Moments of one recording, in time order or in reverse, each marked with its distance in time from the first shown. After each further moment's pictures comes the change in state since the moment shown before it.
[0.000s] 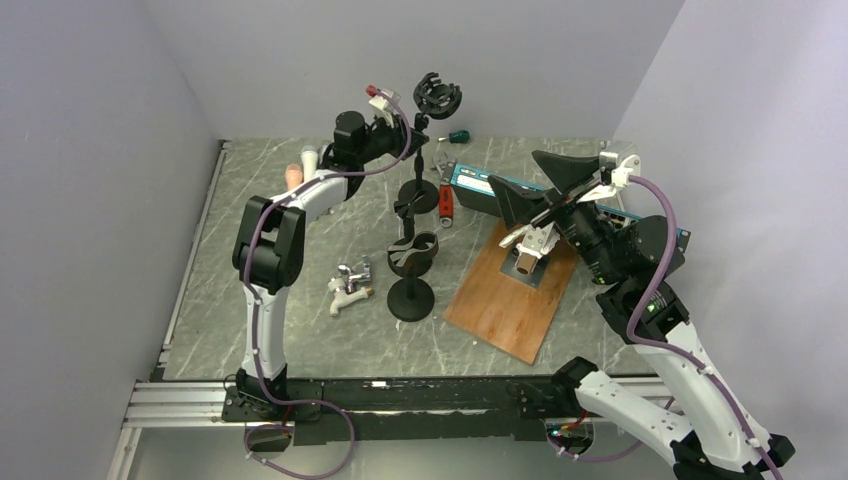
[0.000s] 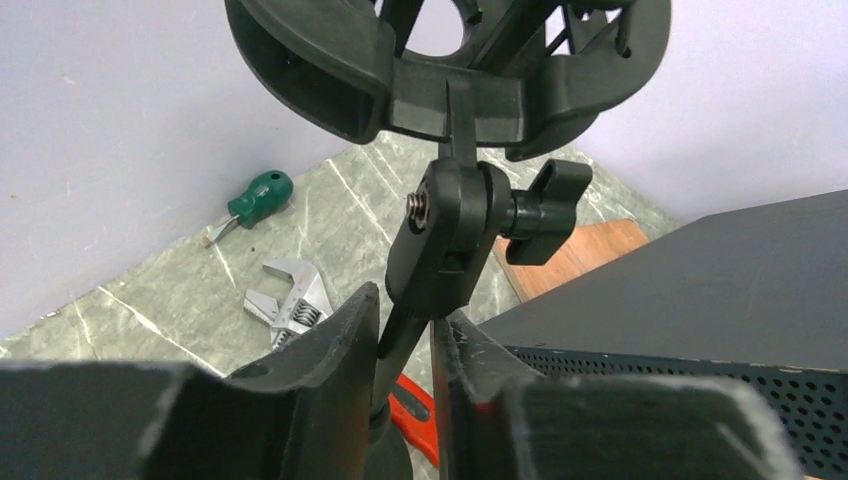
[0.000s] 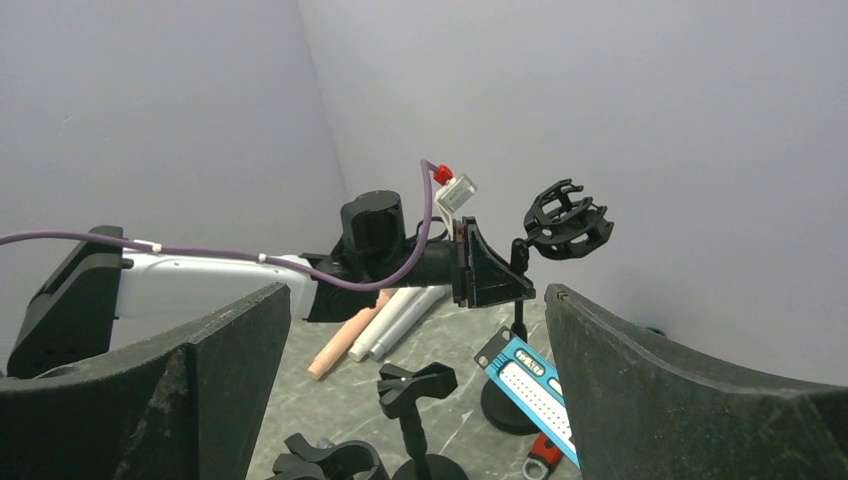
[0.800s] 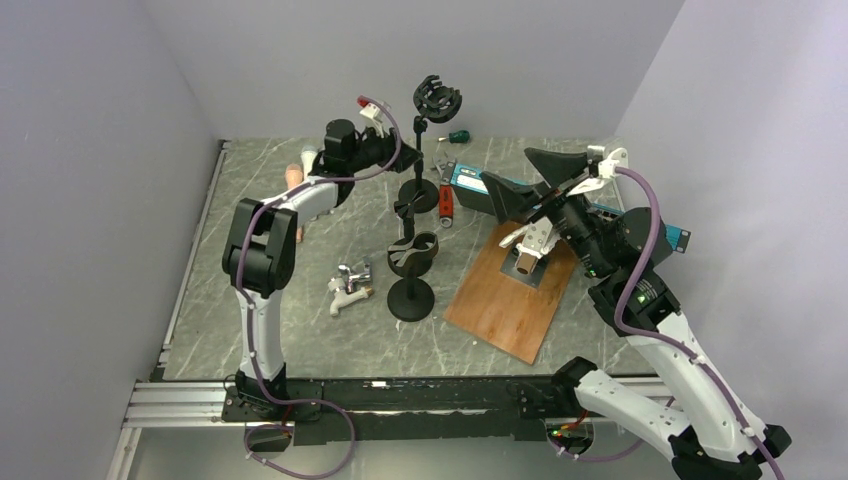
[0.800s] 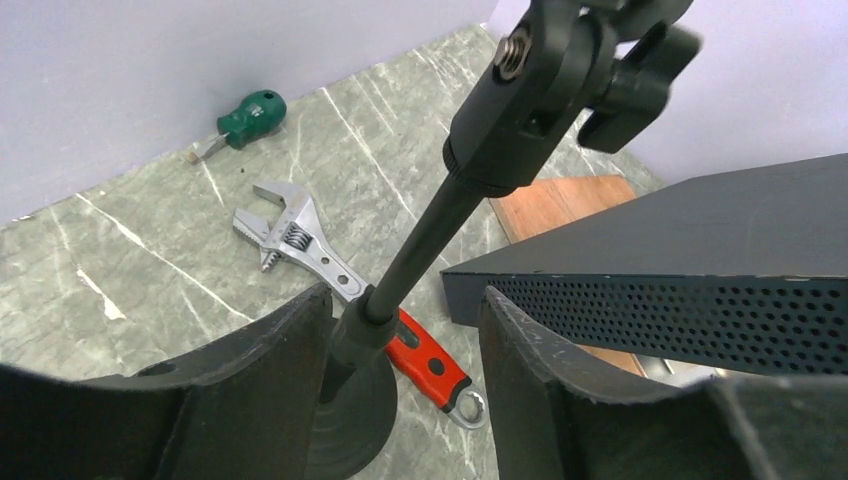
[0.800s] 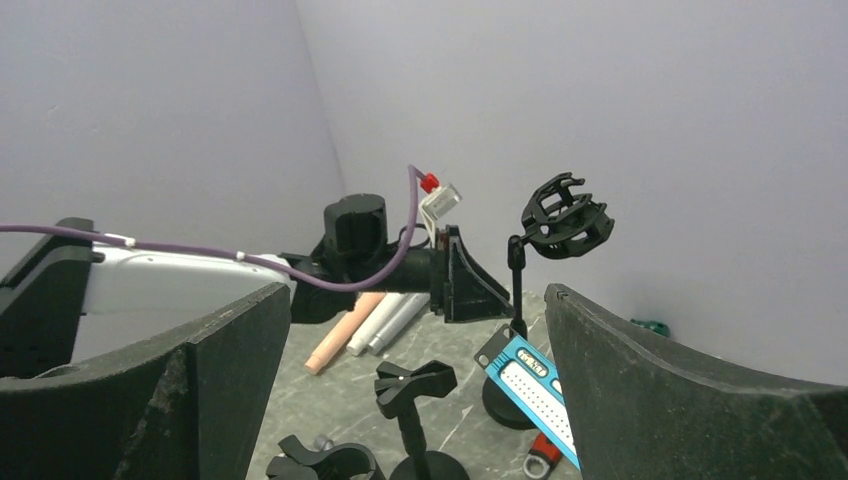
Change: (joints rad) left arm 0.041 -0.070 -0.129 -0.038 0.057 -0.023; right arm 0.000 0.048 0.005 0.017 0.000 0.002
